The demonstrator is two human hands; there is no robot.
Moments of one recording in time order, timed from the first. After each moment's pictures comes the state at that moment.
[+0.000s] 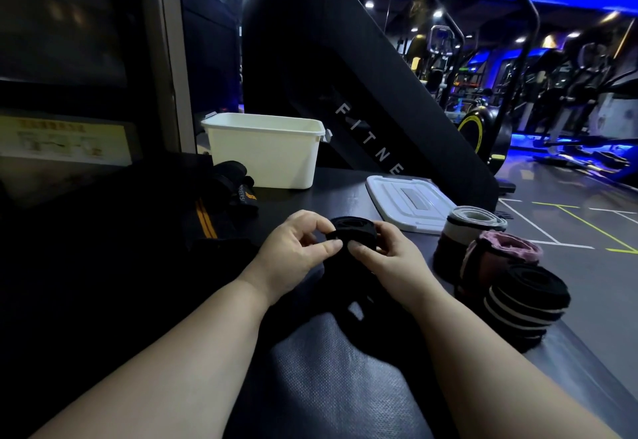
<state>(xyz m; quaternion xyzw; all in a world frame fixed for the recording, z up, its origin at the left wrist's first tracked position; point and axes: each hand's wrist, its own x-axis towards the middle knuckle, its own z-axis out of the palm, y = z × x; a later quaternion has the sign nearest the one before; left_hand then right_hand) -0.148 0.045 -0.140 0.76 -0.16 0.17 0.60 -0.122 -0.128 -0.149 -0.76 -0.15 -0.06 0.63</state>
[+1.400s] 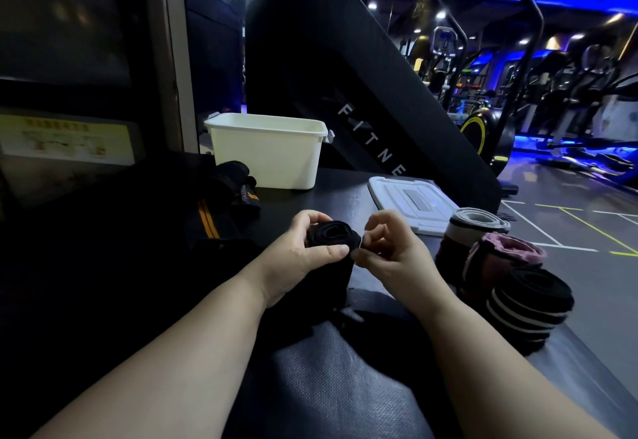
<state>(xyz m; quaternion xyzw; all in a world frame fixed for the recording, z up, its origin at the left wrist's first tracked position) -0.151 0.054 -0.141 0.71 -0.13 0.01 0.70 -0.133 -0.130 -0.139 -0.76 -0.24 -0.10 0.60</state>
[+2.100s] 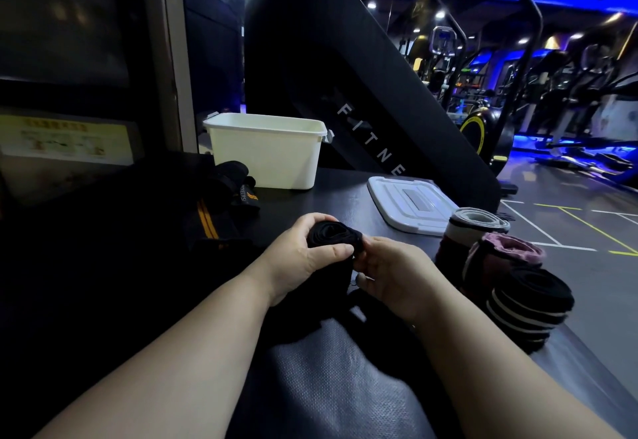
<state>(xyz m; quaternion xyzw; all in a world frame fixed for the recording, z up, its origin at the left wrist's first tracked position) -0.148 0.046 -0.142 0.71 -0.10 0.03 0.69 -0.143 -0.119 -0.125 -0.57 -0.03 0.18 0.80</state>
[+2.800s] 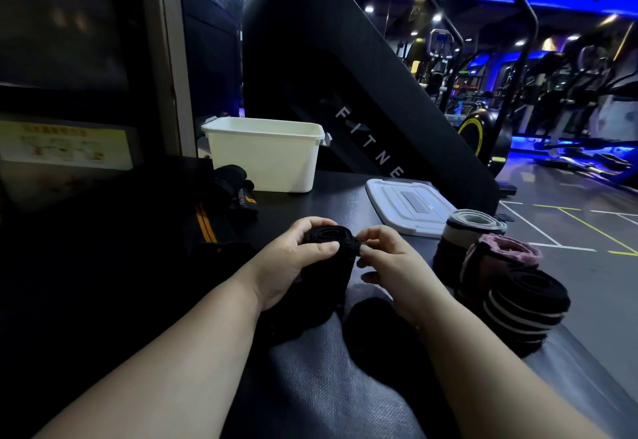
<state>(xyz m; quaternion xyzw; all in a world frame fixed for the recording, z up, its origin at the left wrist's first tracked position) -0.153 0.053 -0.139 0.64 -0.11 -0.04 0.76 -0.142 -0.120 -0.129 -0.75 -0.11 0.02 0.65</state>
